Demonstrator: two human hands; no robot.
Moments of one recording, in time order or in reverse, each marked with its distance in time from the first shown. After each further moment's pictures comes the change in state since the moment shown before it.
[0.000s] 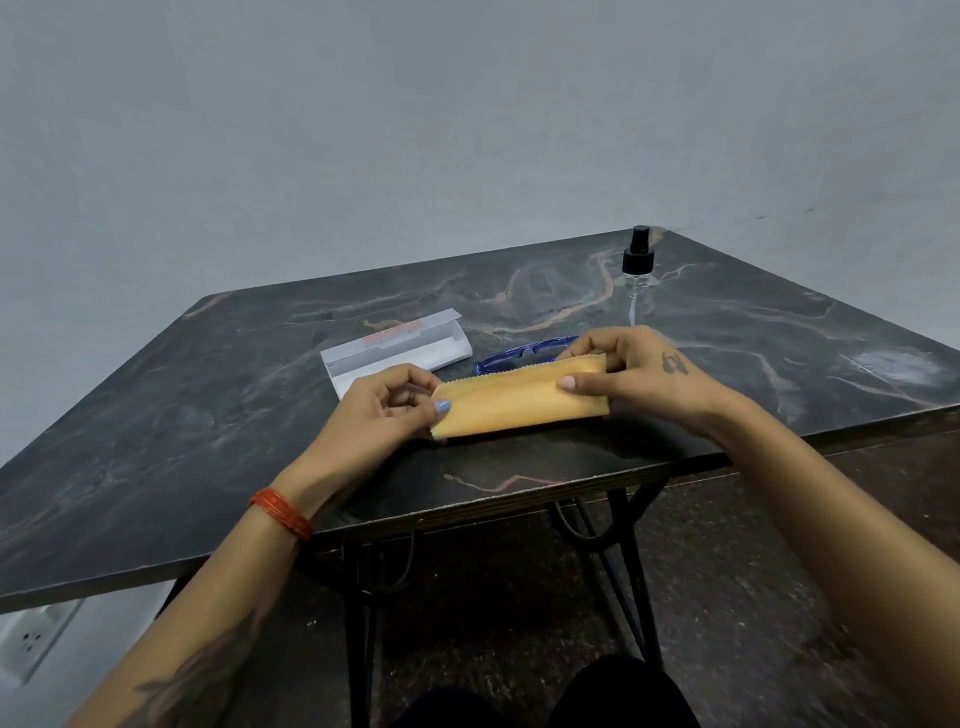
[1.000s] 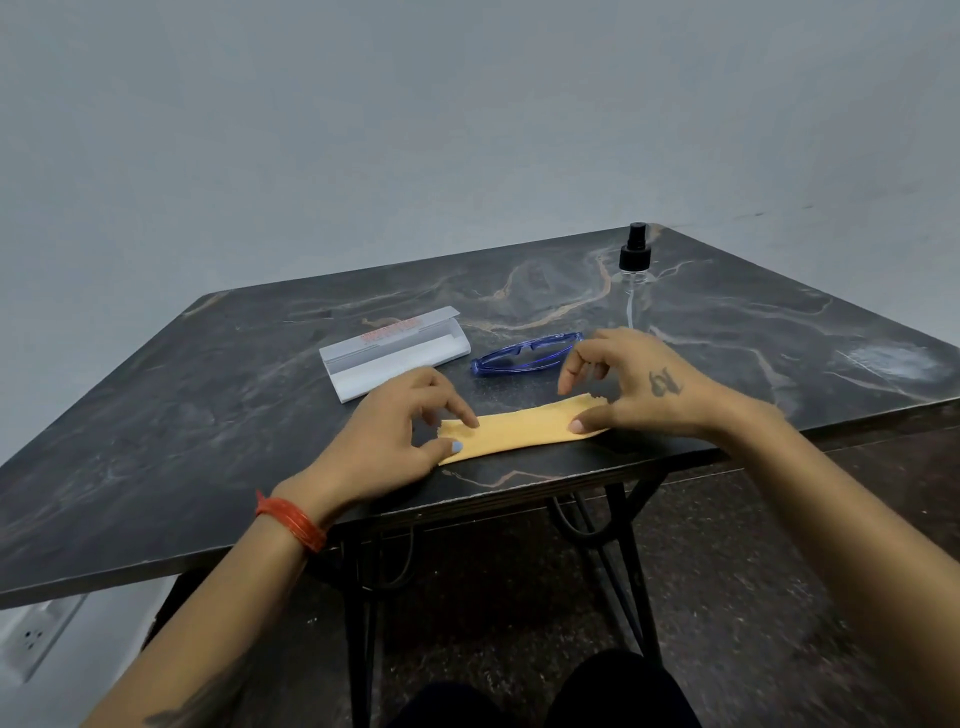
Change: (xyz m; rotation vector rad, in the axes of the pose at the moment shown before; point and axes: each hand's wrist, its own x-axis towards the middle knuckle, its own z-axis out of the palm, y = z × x) left_hand -0.005 0.005 0.006 0.616 -0.137 0.277; right_hand -0.010 -0.008 -0.002 -0.466 -0.089 -0.149
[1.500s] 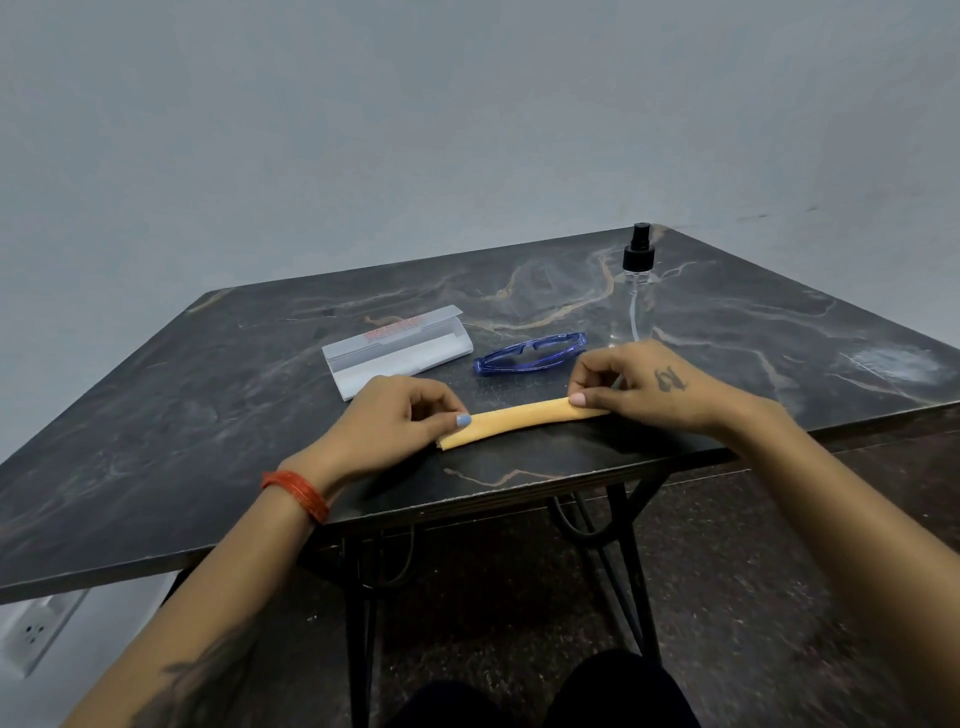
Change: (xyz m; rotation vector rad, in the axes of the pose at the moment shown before) left_hand 0.010 -0.005 -0.004 -0.097 -0.055 -0.157; right_hand 0.004 0.012 0.003 0.044 -0.066 0.028
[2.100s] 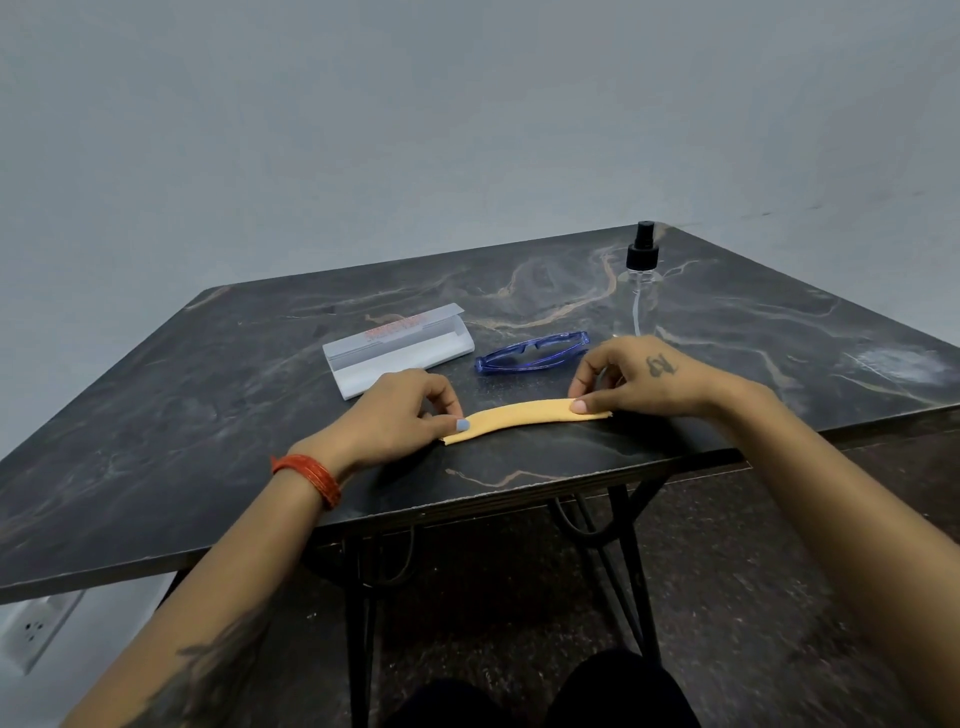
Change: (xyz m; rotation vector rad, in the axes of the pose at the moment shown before) left_hand 0.012 -0.002 -0.001 0.112 -0.089 -0.099; right_hand 0.012 0.005 -0.003 0.054 -0.101 0.126
